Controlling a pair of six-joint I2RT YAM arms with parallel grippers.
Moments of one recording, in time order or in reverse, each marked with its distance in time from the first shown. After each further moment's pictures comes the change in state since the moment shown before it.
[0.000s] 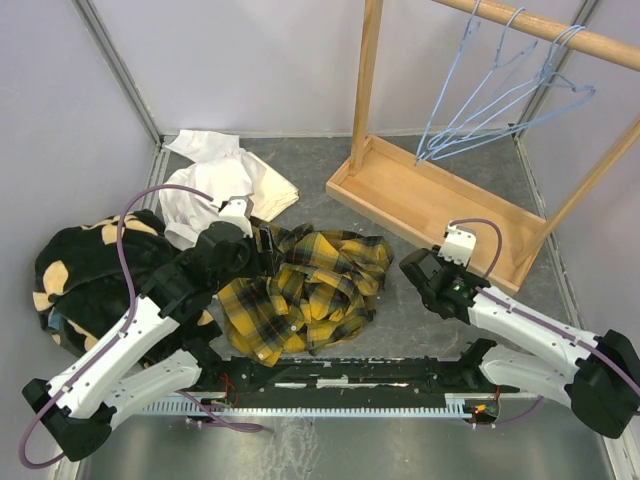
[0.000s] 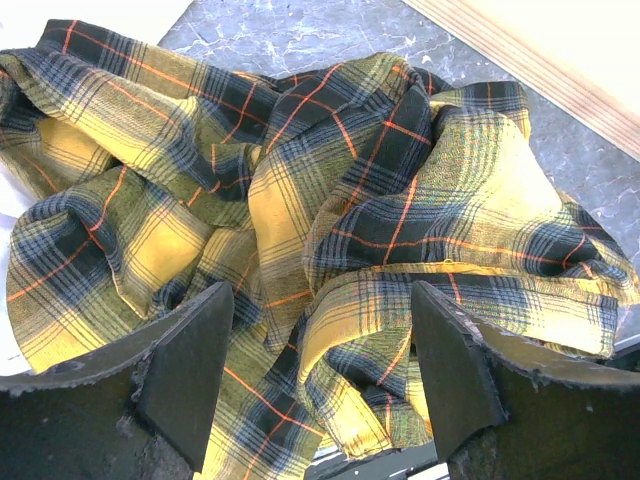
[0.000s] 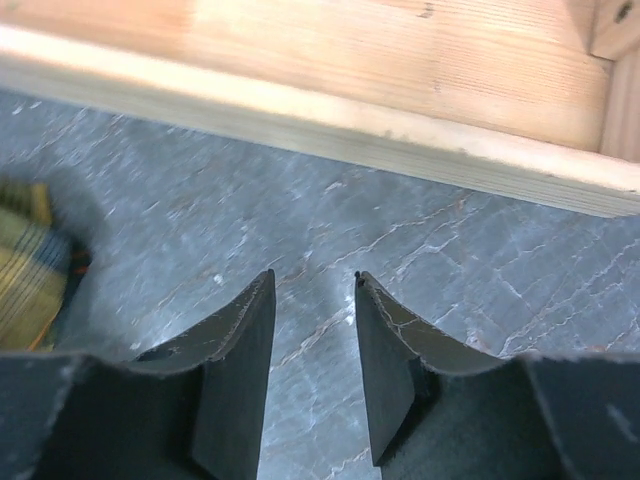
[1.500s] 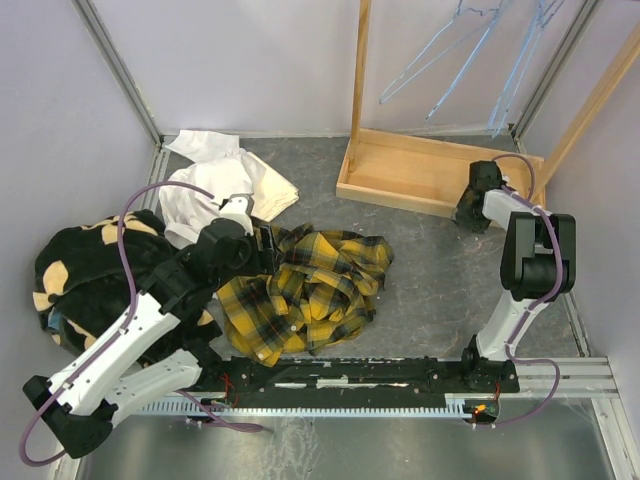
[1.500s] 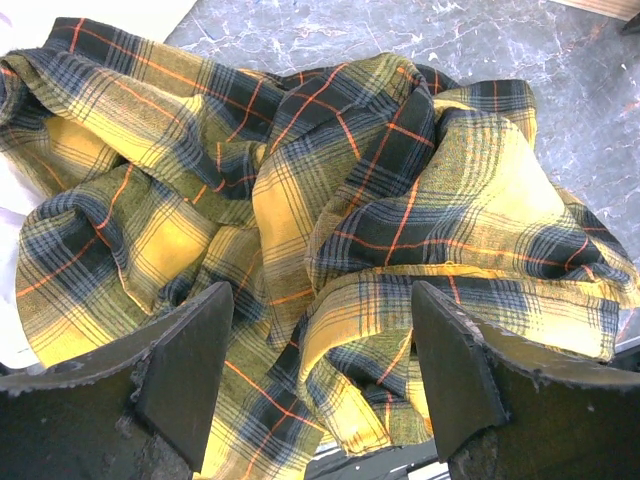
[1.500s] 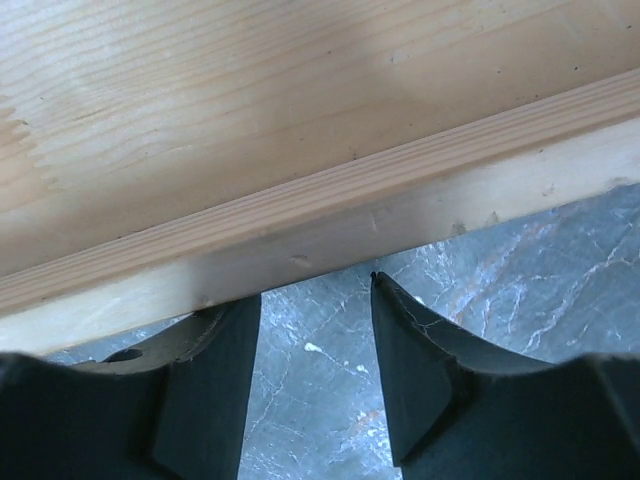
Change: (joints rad) left arm 0.000 0.019 0.029 -0.027 -0.004 0.000; right arm -0.848 0.835 0.598 0.217 -0.642 -0.457
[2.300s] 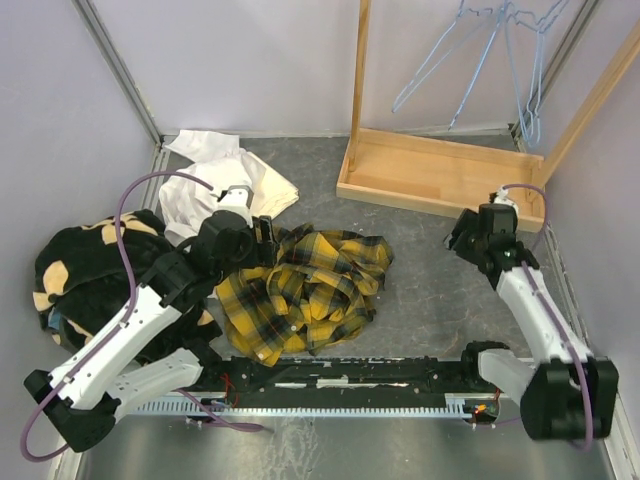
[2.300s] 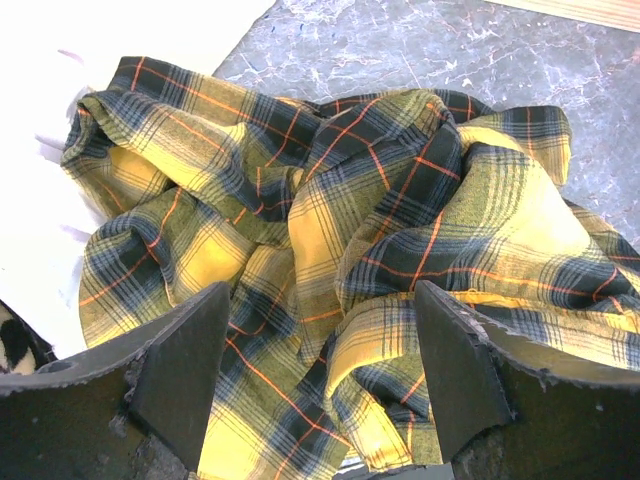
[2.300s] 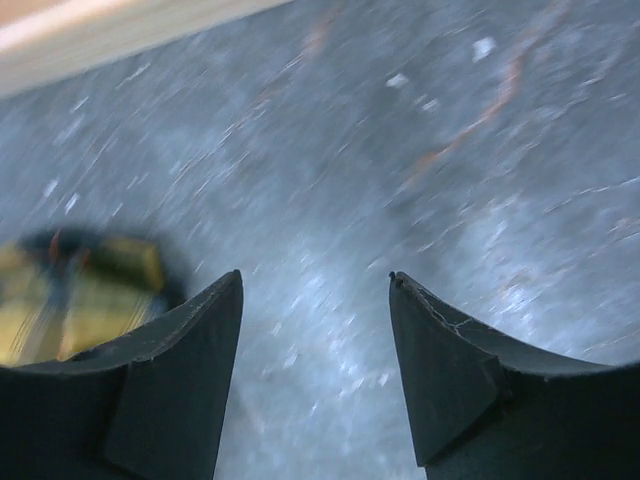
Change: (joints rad) left arm 0.001 0.068 0.083 -0.037 -0.088 0.048; right arm 0.043 -0.743 -0.461 0.000 -0.162 0.079
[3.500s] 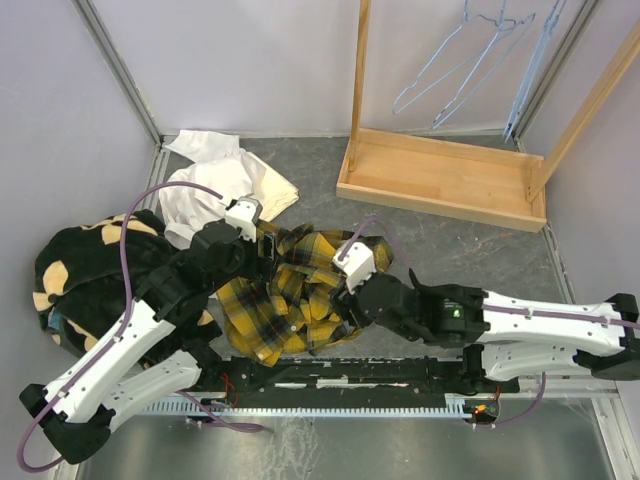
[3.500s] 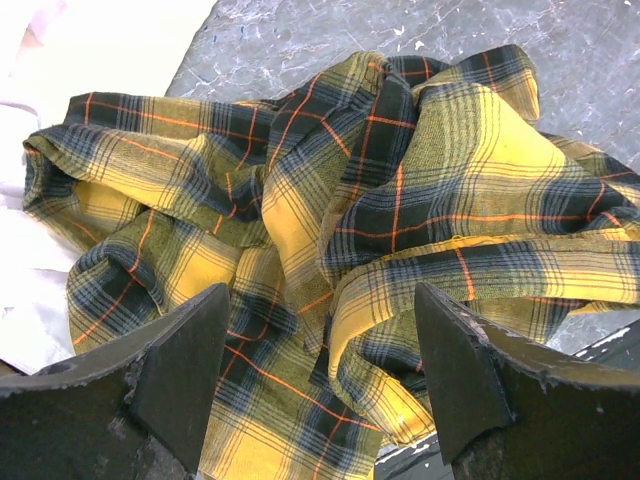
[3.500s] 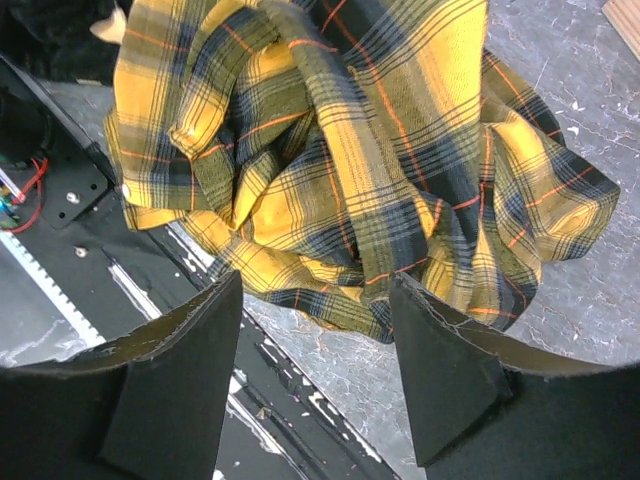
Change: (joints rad) left arm 0.000 -0.111 -0.093 0.076 0.146 0.201; right arm 1.435 -0.039 0.361 -0.208 0.418 -0.135
